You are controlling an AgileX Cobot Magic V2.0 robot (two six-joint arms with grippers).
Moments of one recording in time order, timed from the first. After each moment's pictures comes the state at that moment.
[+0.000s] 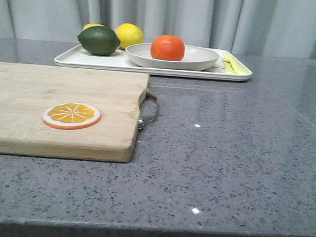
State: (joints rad) left arm 0.02 0.00 0.00 -0.07 0.13 -0.06; right arm 0.15 0.12 -0.37 0.14 0.54 -0.03
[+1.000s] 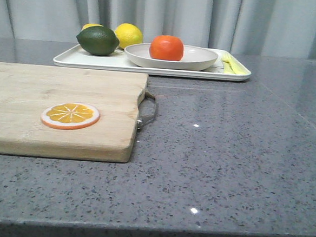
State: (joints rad) left arm 0.02 0.00 0.00 -0.07 0.13 -0.06; right arm 0.12 0.12 -0.19 0.13 0.19 -0.03
